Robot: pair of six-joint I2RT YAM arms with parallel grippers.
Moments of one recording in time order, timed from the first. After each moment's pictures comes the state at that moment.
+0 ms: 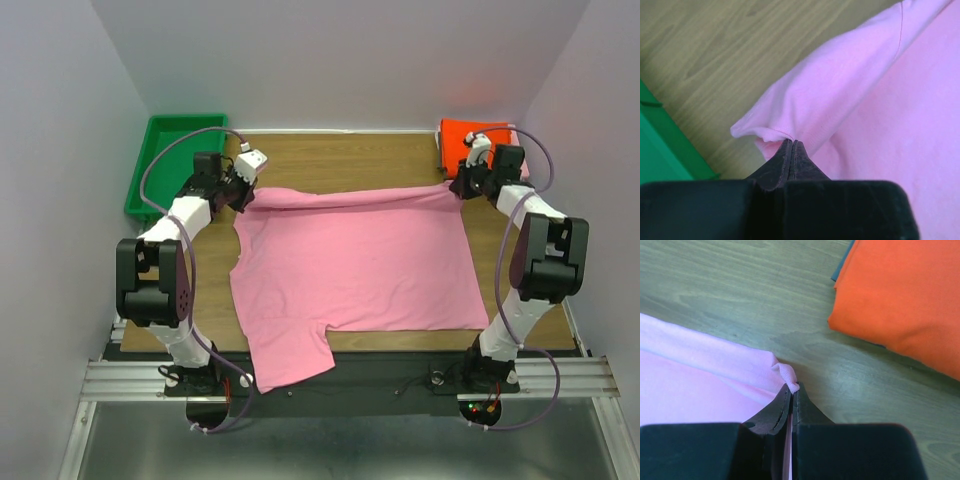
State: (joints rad) left arm -0.06 1.68 1.17 -0.17 0.44 0.50; right arm -0.17 1.85 1.28 -0.09 -0.48 -0.26
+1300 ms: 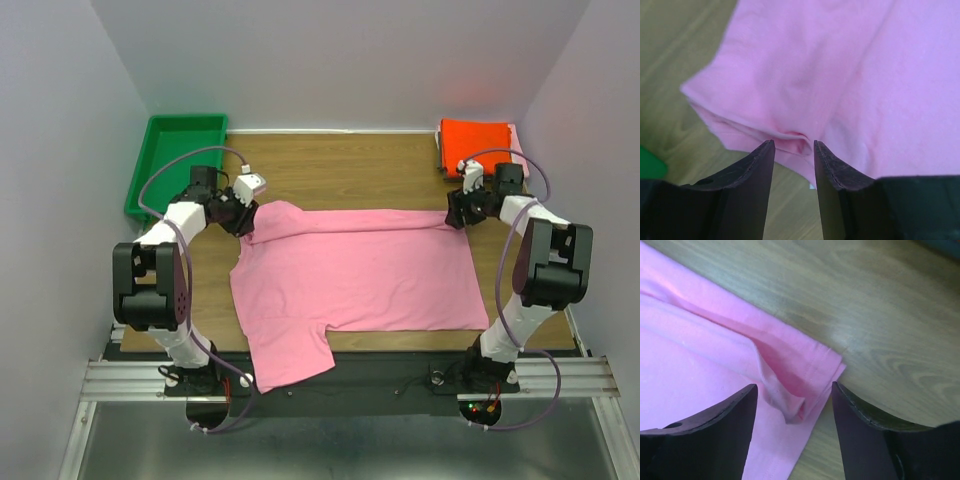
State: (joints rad) left arm -0.03 1.64 1.03 -0.40 0.51 0.63; right arm -0.21 1.80 1.12 -0.27 -0.50 -0.51
